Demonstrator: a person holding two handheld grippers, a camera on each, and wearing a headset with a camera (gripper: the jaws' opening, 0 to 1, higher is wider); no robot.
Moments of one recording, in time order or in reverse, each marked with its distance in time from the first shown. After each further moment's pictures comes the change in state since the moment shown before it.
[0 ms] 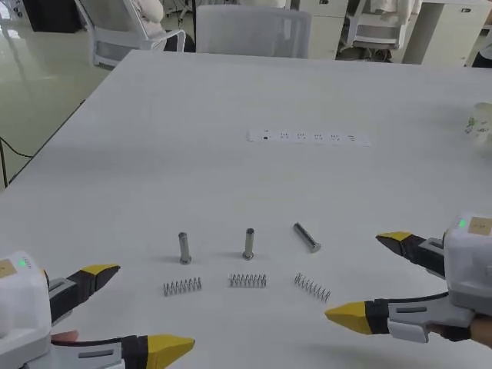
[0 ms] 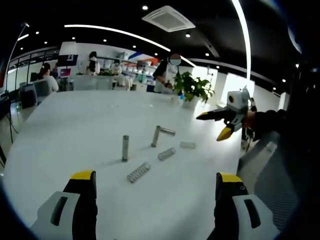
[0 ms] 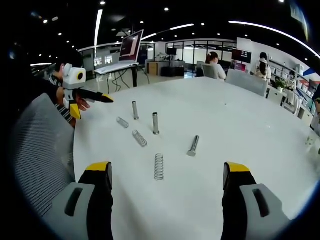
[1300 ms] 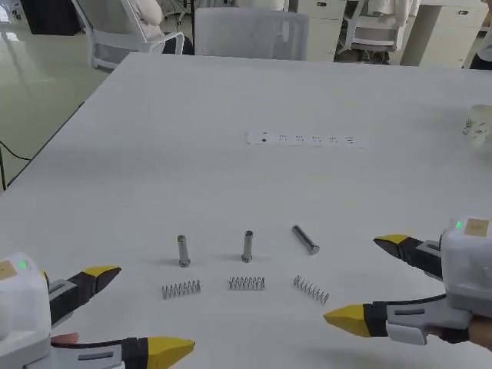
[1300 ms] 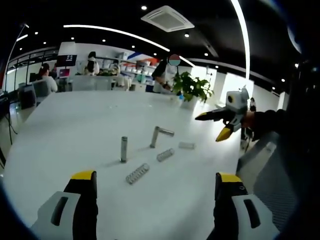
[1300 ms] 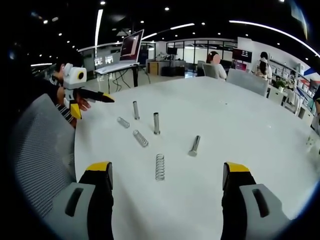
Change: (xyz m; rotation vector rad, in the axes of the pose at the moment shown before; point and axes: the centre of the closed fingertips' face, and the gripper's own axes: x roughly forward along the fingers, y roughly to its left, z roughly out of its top) left arm 0.002 -0.002 0.002 0.003 0.000 -0.008; right arm 0.000 0.000 0.000 0.004 0.001 0.006
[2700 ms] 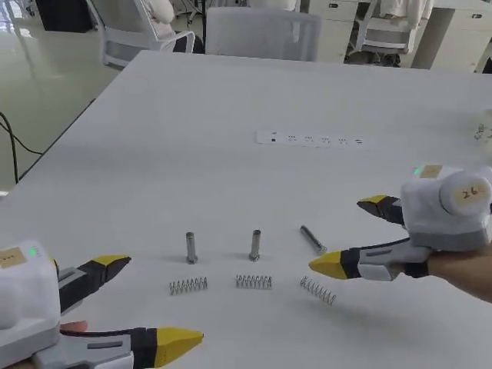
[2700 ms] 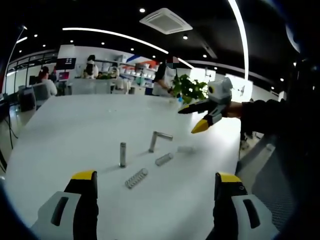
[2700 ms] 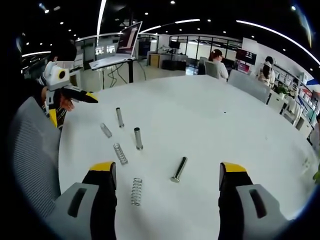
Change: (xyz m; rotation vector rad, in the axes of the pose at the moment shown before) left arm -0.003 -0.003 0.010 0.015 -0.021 -0.002; right arm 0.046 -0.033 0.044 -0.073 0.073 -0.022
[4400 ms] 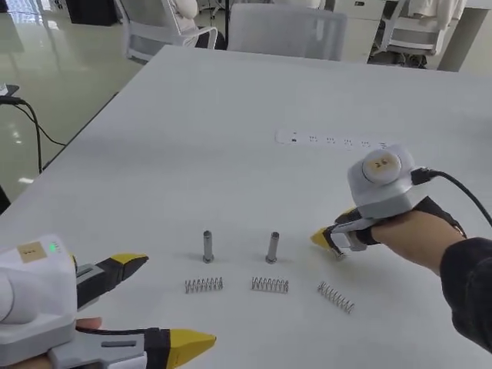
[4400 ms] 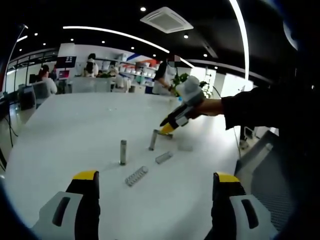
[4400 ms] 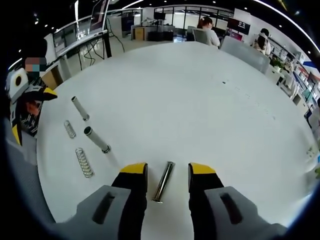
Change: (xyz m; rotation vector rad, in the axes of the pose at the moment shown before) left arm -0.001 0.000 -0.004 -0.010 0.012 -0.003; right arm 0.077 -0.035 -0.029 0.109 0.278 -0.062
